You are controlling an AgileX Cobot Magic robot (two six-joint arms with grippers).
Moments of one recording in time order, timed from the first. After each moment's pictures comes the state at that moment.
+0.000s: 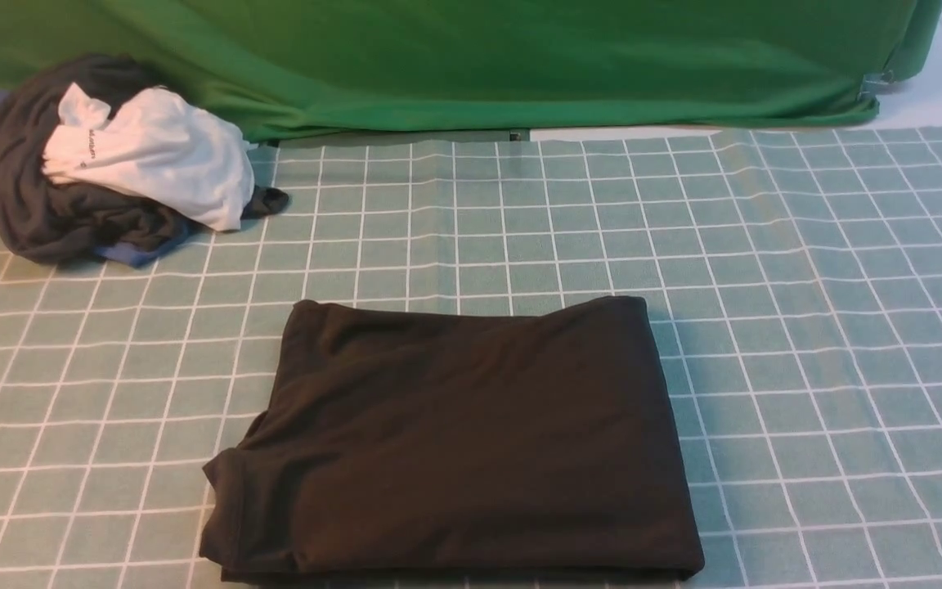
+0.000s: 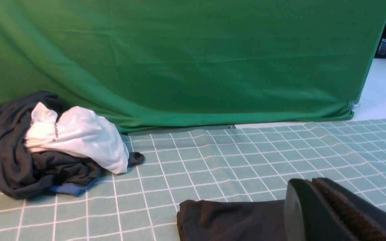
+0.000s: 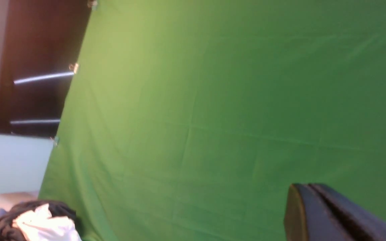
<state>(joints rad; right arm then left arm) 0.53 0.05 -0.41 -0.28 -0.04 0.10 -0.14 0.15 -0.59 -0.16 0.64 0.04</state>
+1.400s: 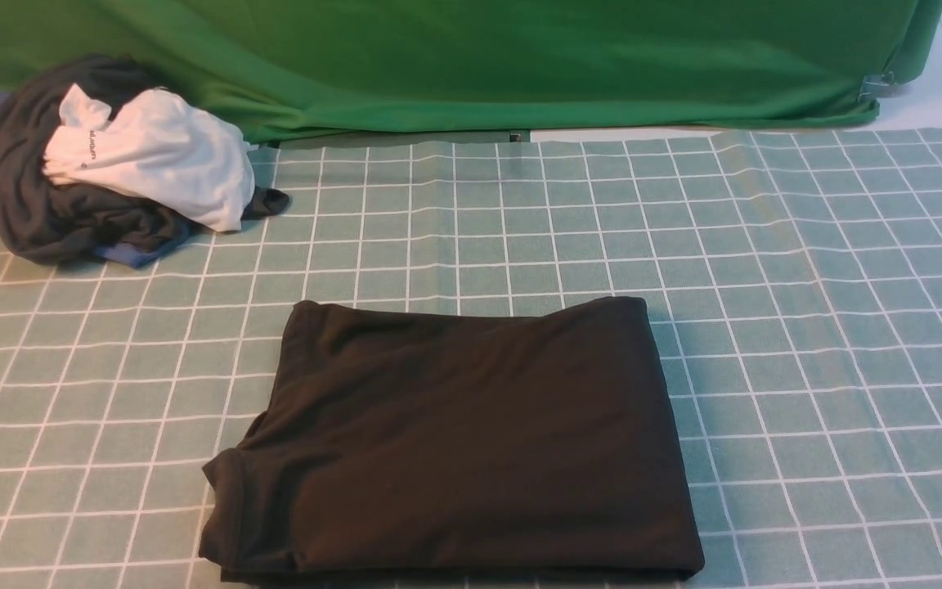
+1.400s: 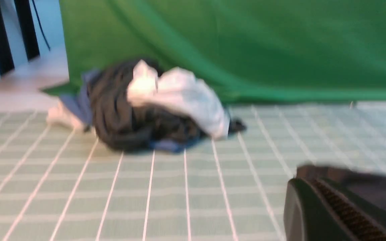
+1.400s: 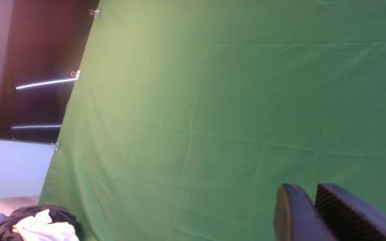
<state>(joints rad) 0.53 0.05 -0.41 -0.28 -0.04 0.10 0.05 0.02 0.00 -0.01 0.18 0.03</state>
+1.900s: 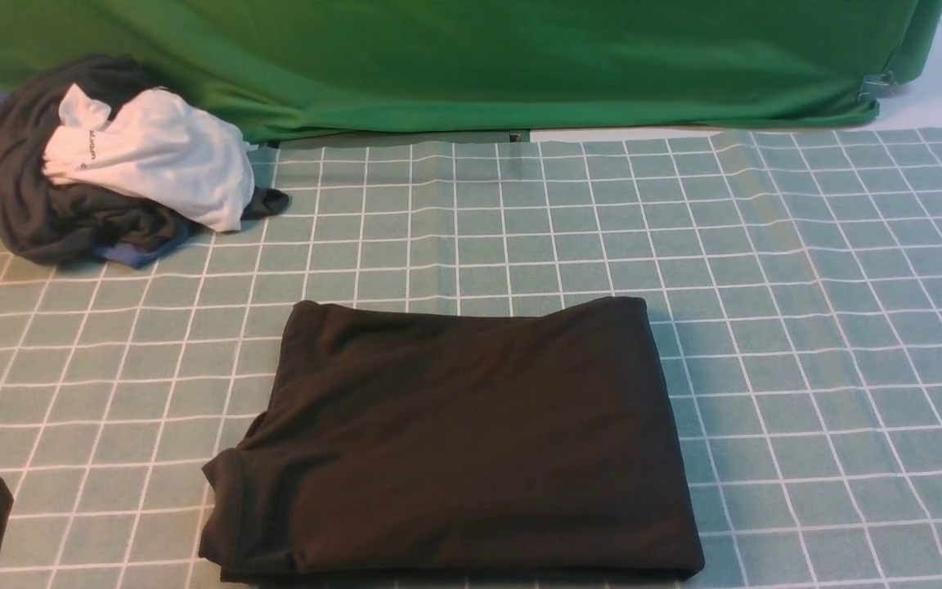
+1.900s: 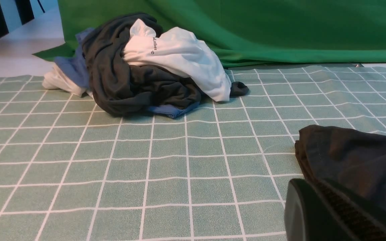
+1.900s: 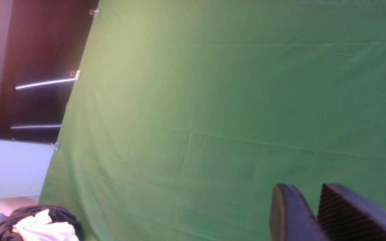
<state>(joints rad) 0.53 0.05 -0.41 -0.28 -0.04 0.10 0.05 0.01 0.00 -0.03 0.22 0.04</state>
